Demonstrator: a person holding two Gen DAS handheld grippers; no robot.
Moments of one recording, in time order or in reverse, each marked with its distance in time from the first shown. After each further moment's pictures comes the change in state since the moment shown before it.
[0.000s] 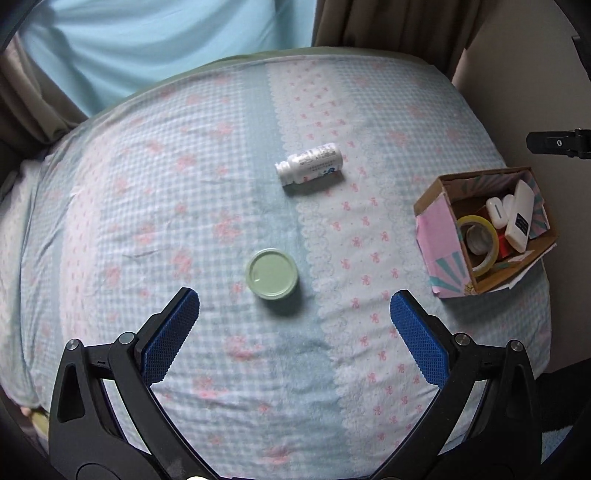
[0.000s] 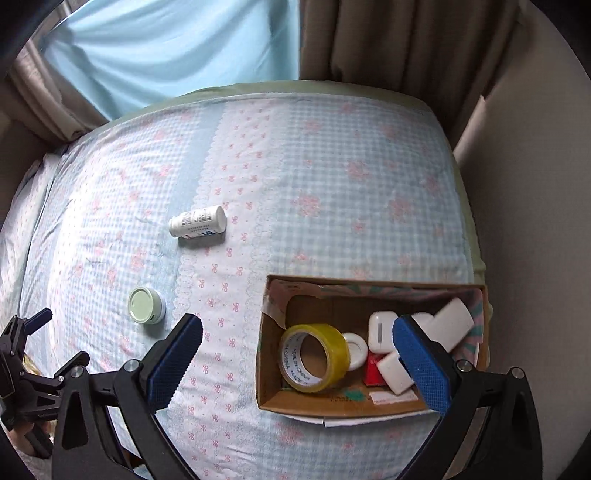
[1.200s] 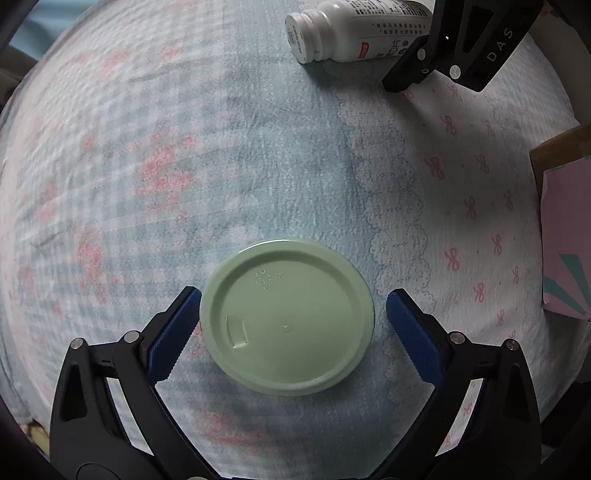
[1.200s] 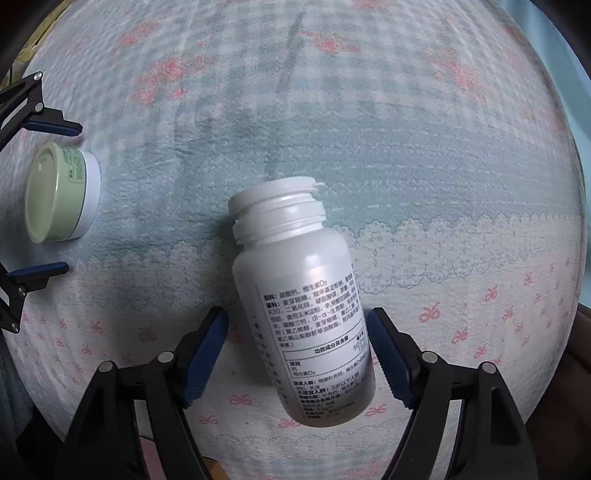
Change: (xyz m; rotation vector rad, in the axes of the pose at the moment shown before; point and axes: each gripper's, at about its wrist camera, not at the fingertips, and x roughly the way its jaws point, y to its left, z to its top) left arm 0.235 0.015 0.001 0.006 0.279 -0.024; right arm 0.310 0.214 0.077 -1.369 0.356 0.050
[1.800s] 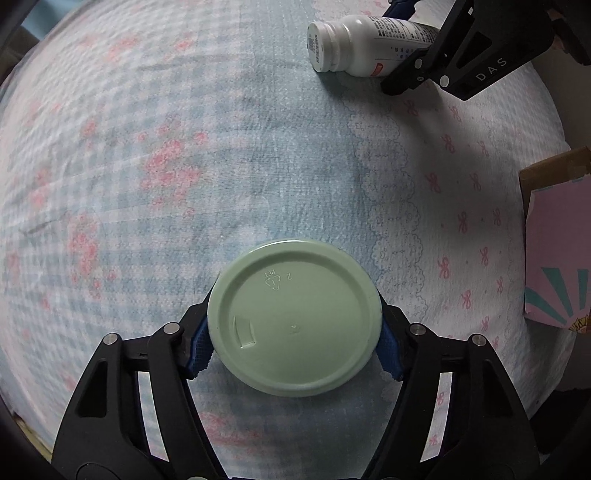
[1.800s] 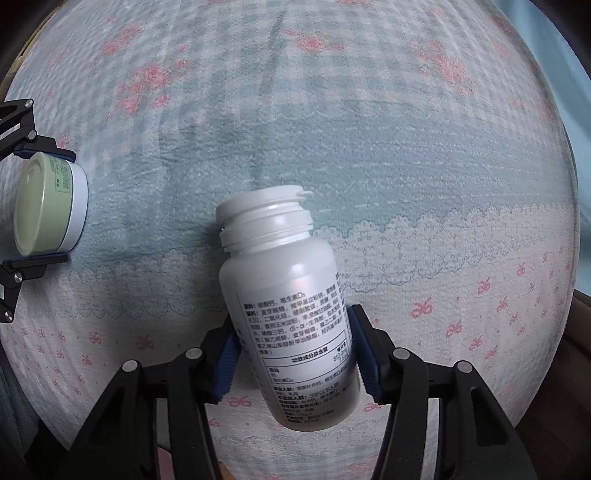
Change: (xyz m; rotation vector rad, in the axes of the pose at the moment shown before) left arm -0.004 0.010 0.001 -0.060 -0.013 -0.084; right arm -0.001 -0.005 0.004 0.058 0.009 -0.029
